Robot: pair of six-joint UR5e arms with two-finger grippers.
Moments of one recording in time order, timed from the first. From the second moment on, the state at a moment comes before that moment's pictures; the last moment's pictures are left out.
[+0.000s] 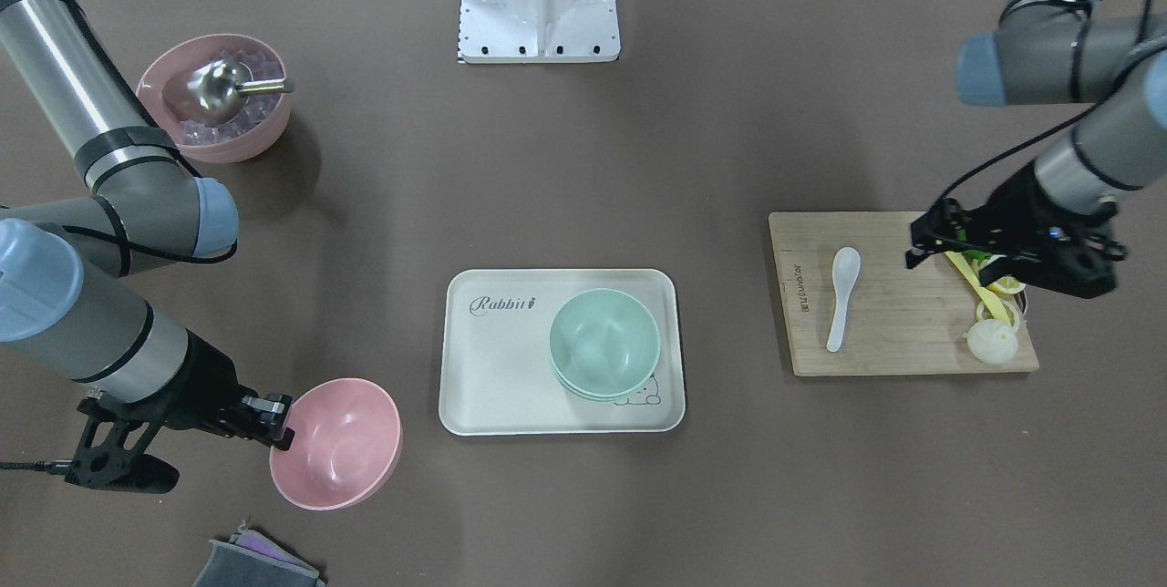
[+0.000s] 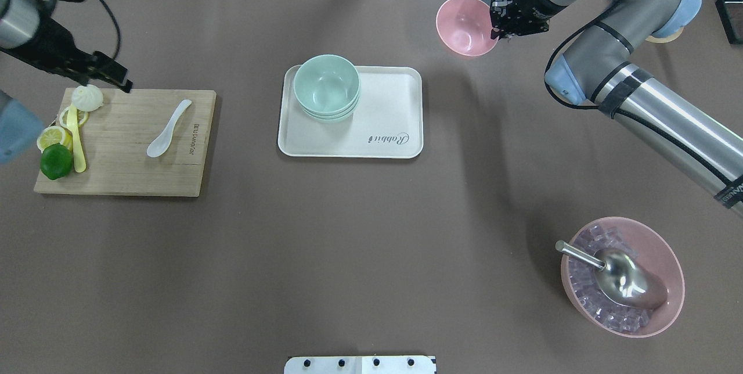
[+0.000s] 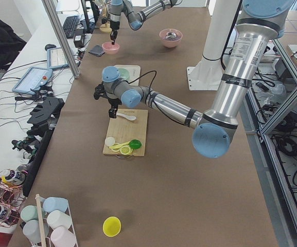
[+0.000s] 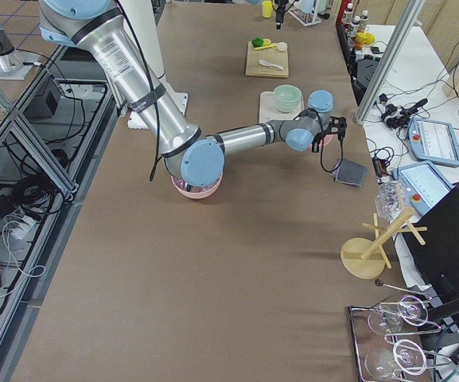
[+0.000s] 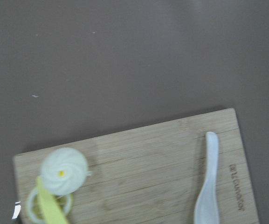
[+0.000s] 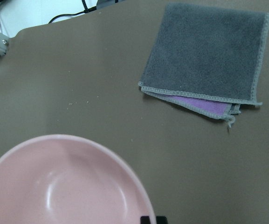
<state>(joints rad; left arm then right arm) -1.03 -1.89 -1.65 -1.87 -2.26 -0.62 1.02 -0.87 1.12 -0.90 2.23 1.14</state>
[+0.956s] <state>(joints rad) -0.92 -1.95 -1.50 -1.97 -2.18 -0.60 0.92 -0.76 1.26 -0.91 2.24 1.44</state>
